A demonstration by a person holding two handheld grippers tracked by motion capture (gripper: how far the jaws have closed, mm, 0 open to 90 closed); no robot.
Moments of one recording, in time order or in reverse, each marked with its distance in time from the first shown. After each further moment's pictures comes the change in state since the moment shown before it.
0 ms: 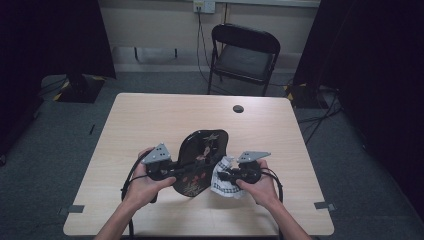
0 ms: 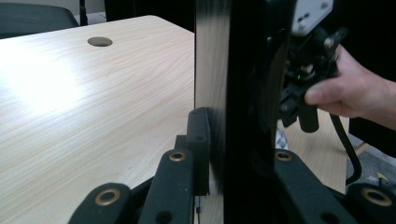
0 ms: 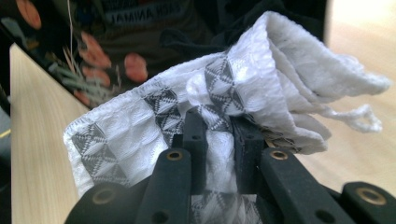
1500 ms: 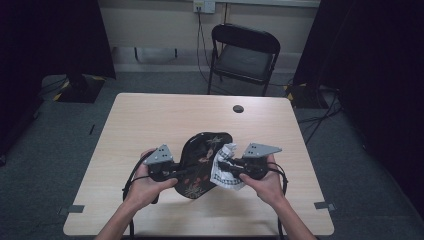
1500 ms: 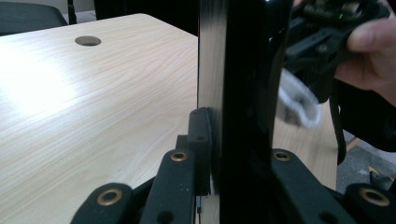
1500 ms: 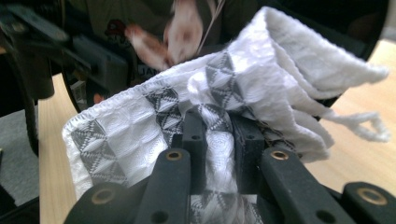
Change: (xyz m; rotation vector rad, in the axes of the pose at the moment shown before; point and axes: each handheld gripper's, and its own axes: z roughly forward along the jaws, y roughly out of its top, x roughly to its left) left arm -0.004 0.000 0.003 0.011 -0.030 0.009; right arm 0.022 0.036 -0.036 -0.168 -0.013 -0.102
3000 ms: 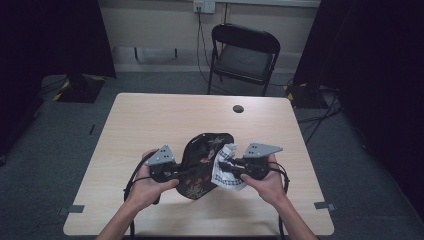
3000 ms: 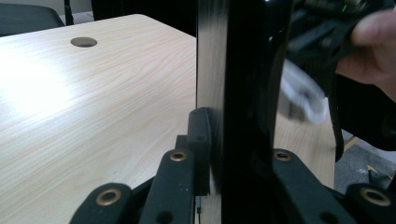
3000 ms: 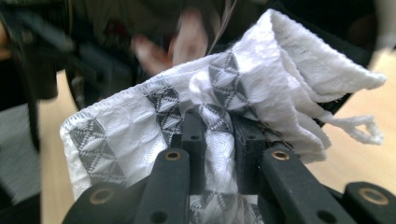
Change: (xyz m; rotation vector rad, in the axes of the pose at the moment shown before) left arm -0.003 0.000 0.003 -0.001 -0.011 0.010; right arm 0.001 0.006 -0.007 0.000 -0.002 -0.025
